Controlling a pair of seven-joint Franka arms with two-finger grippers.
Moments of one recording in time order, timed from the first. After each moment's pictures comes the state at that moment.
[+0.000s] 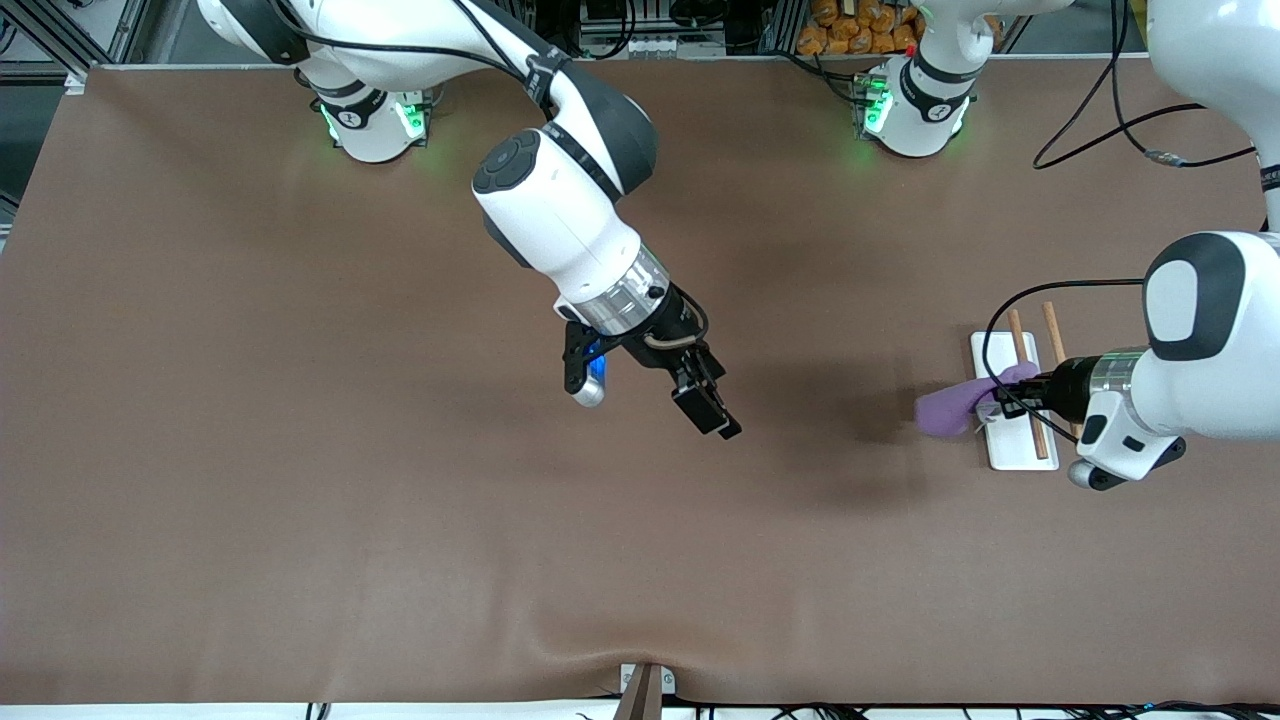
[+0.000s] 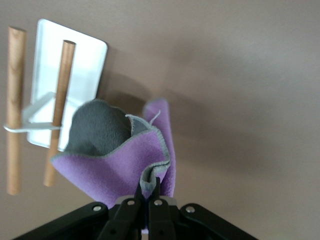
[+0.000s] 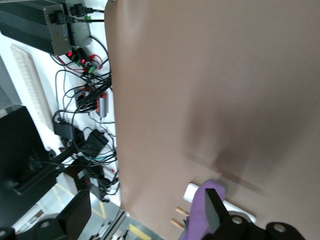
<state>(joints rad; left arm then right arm) -0.03 0.48 0.01 -1.44 -0.16 1.63 -0.29 0.65 0.72 0.11 -1.07 0.18 2.46 1.90</state>
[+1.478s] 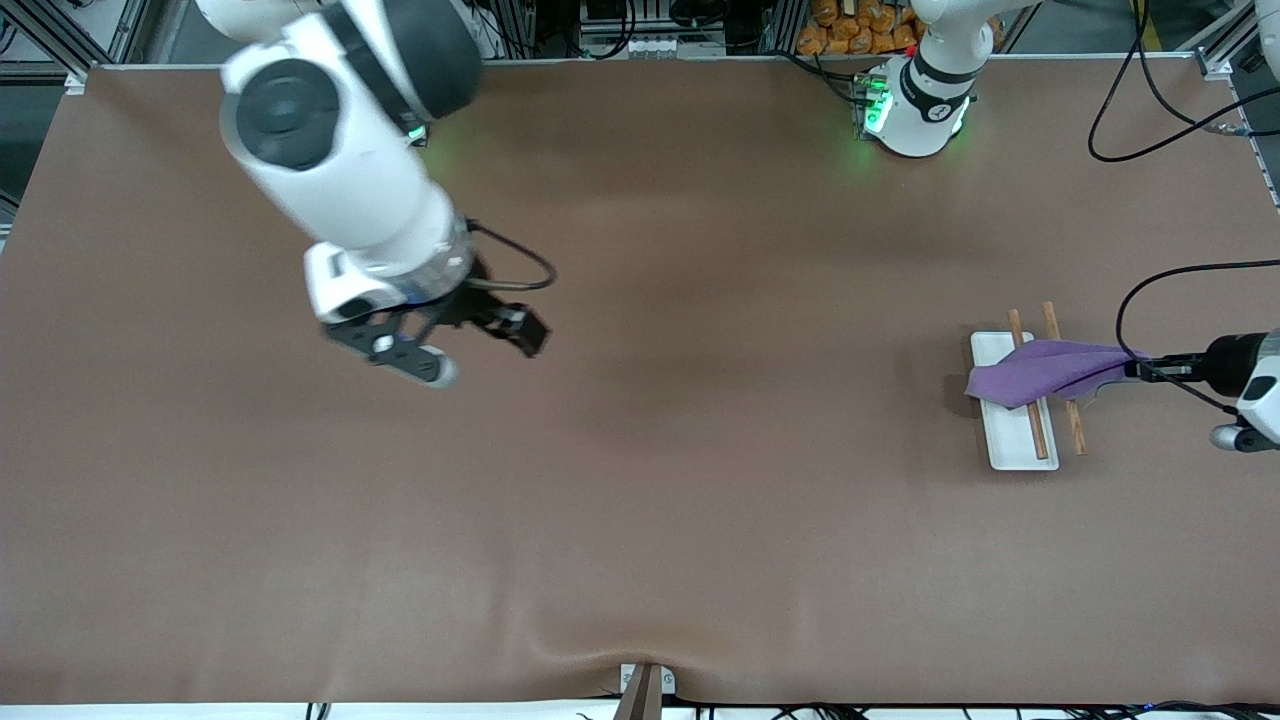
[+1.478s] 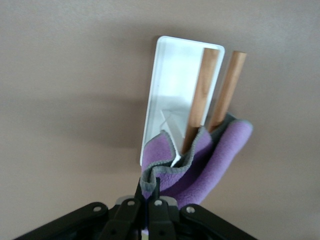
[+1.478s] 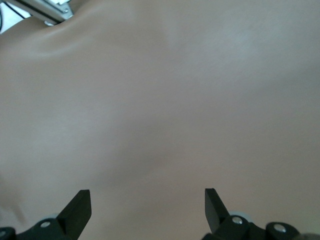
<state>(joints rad) 0.30 0.48 0.01 -1.51 -0.10 1.67 0.22 0.41 0.47 0.09 -1.06 0.06 1.57 0.89</state>
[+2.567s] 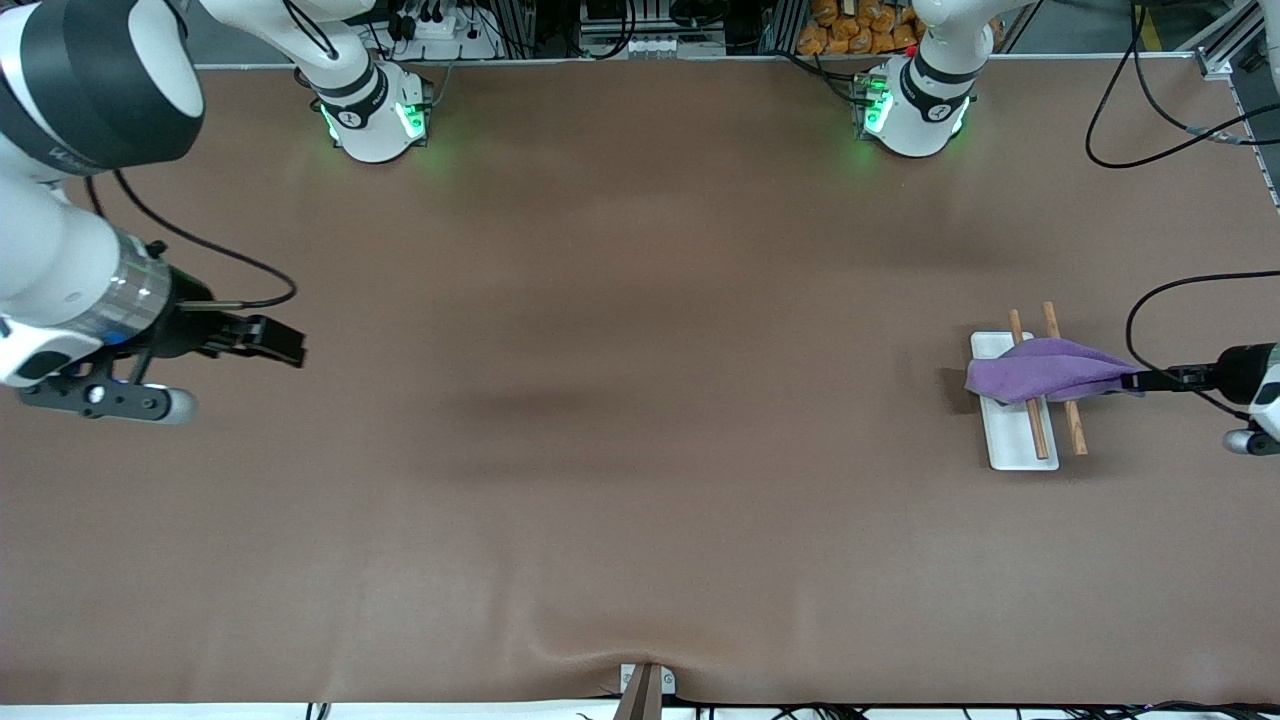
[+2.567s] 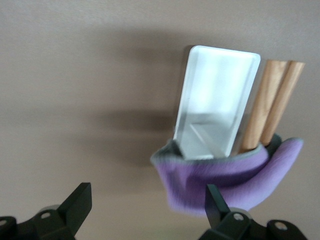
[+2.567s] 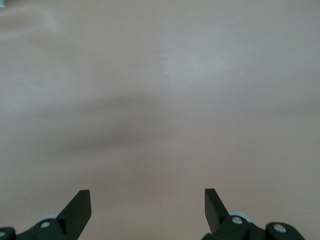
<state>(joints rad) 0.37 0.55 0.01 -1.51 -0.10 1.75 0.35 0.12 0.41 0.09 -1.06 -0.06 1.39 0.27</state>
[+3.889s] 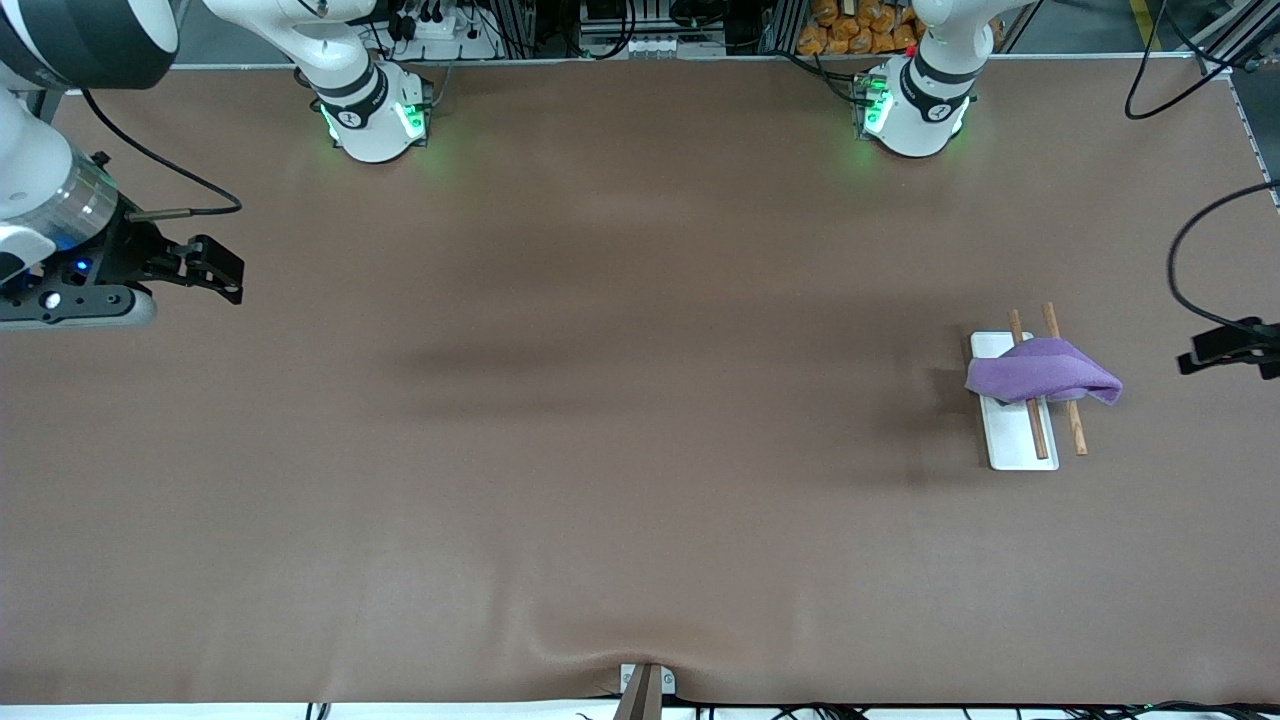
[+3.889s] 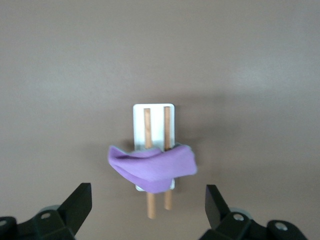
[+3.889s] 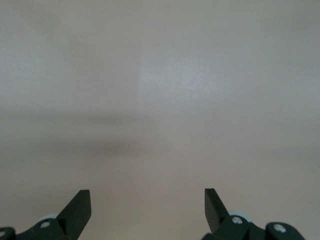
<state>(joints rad) 0.35 0.27 -0.26 -1.41 0.01 1.65 0.12 0.04 0.04 0.09 -1.60 -0.07 1.63 0.06</state>
